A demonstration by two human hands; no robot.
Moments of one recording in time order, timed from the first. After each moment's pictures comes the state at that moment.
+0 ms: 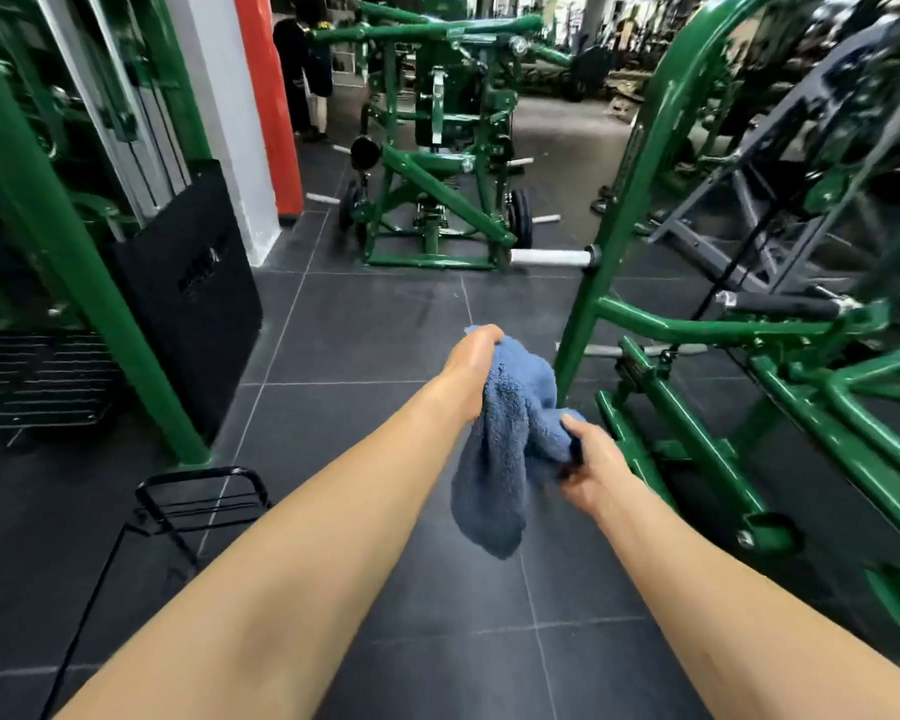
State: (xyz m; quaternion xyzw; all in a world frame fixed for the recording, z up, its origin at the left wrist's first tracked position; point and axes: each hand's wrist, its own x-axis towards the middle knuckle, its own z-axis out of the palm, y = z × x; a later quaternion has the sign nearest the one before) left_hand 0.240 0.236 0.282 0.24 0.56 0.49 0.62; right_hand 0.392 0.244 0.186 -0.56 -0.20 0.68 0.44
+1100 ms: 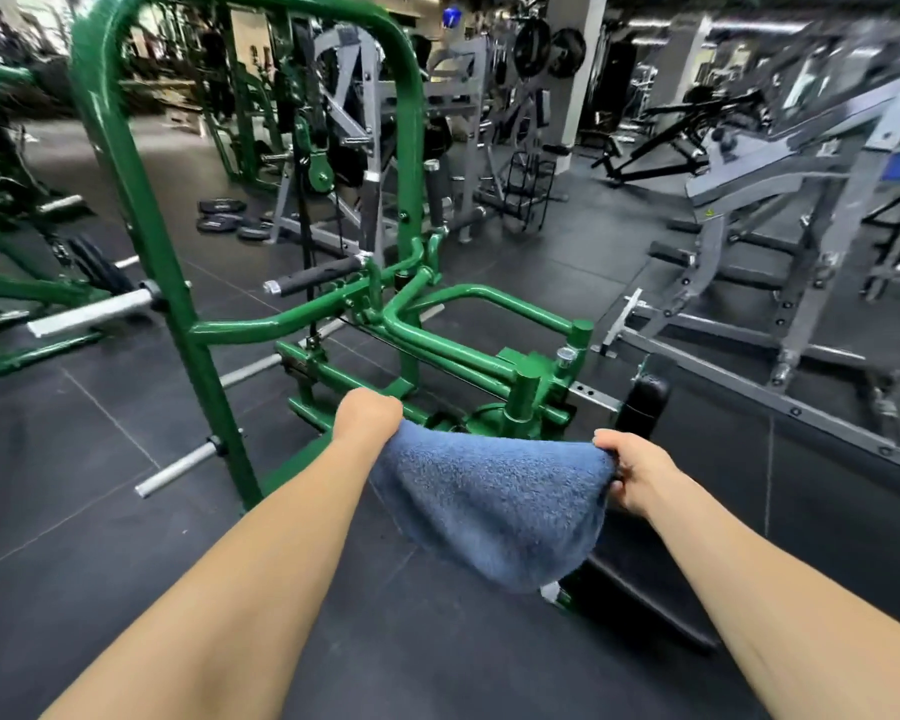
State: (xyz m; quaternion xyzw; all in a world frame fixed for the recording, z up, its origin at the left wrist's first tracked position) left_hand 0.588 0.210 0.251 0.66 0.63 0.18 0.37; right_hand 0.808 0.017 0.225 -0.72 0.03 0.35 0.60
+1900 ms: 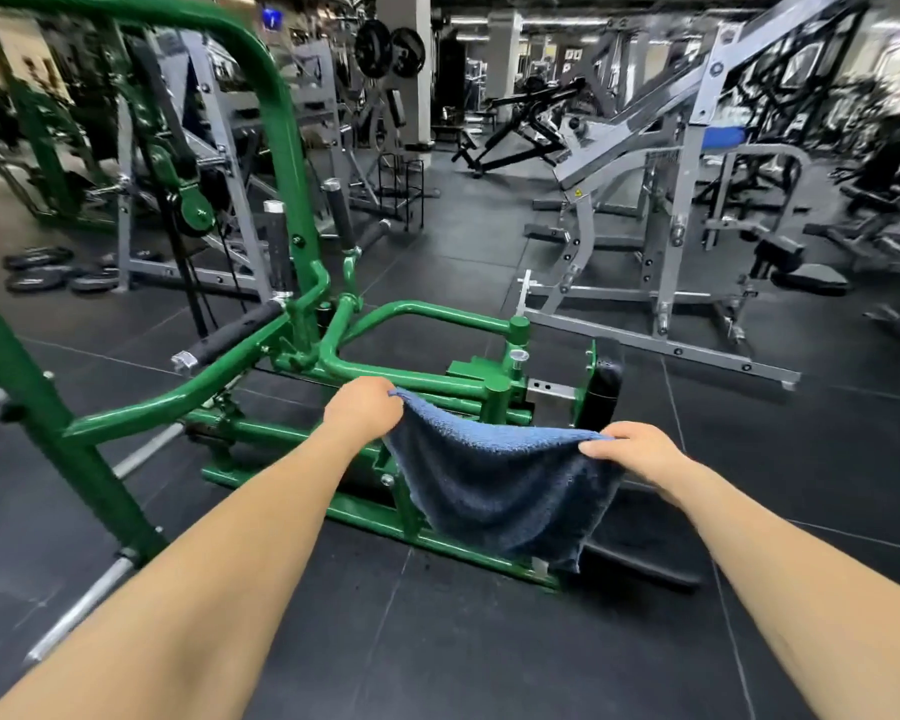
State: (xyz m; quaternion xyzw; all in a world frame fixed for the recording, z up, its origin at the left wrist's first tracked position) left_hand 0.633 0.321 0.264 0.91 0.35 0.05 0.21; right_hand 0.785 0.030 0.247 -0.88 -0.16 0.21 0.39
